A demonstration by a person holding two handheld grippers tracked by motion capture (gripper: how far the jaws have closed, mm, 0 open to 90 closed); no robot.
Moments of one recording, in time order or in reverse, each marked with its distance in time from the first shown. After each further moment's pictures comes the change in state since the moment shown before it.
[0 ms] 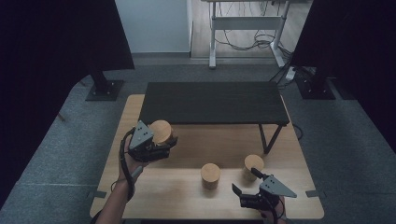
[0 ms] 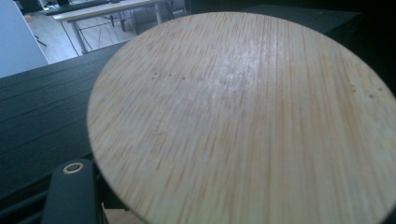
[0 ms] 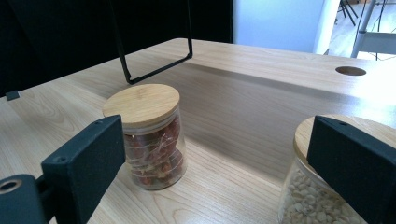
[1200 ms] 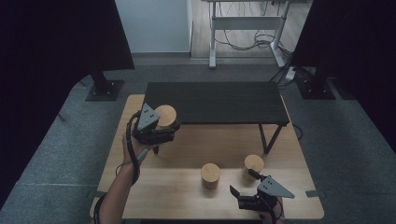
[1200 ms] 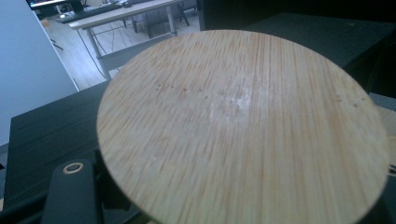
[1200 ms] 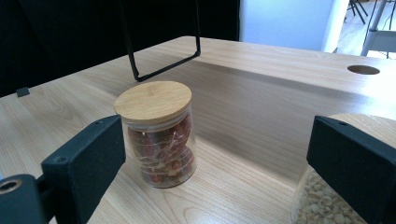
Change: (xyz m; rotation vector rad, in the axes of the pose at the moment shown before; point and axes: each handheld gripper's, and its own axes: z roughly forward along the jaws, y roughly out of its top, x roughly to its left) left arm 0.013 0.035 0.027 0.012 0.050 0.030; right arm 0.005 -0.002 0.002 0.007 0.024 -0.004
